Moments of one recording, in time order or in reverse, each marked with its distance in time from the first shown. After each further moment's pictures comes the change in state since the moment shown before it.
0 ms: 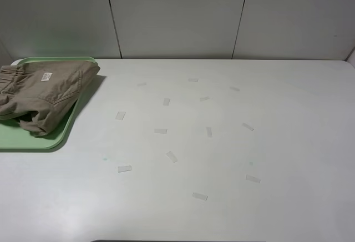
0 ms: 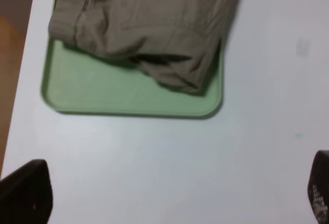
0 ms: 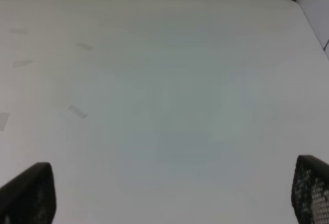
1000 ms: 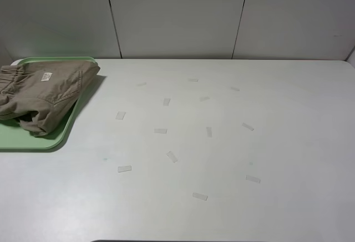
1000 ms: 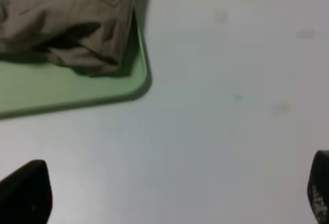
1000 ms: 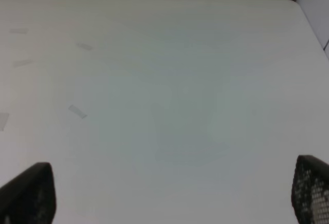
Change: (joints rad) left arm -0.315 -0.703 0.525 0.014 -0.095 -0.121; right arm 0.000 0.000 0.000 0.000 0.000 0.000
